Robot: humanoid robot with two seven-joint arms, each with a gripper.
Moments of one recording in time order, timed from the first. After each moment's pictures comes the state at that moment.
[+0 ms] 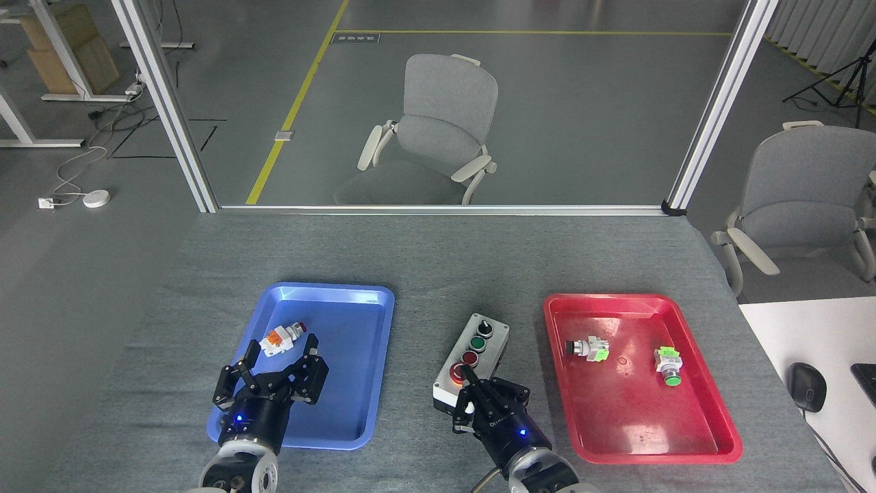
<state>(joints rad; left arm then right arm) -0.15 0.11 -0.13 -1.35 -1.16 0.06 0.14 -0.24 0.06 0.38 -1.10 1.38 -0.11 -0.05</state>
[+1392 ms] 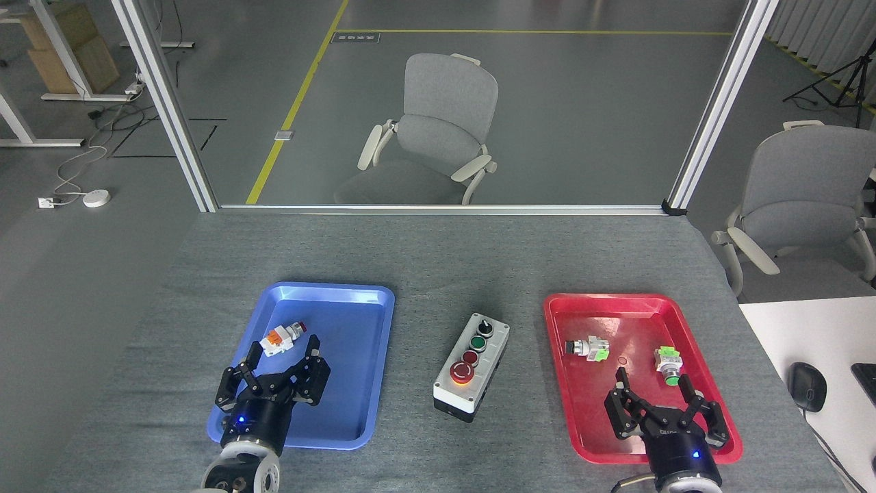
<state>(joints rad) -0.15 0.10 -0.13 -1.35 -1.16 0.06 0.14 -0.01 -0.04 -0.12 -1.43 1.38 -0.07 -0.02</state>
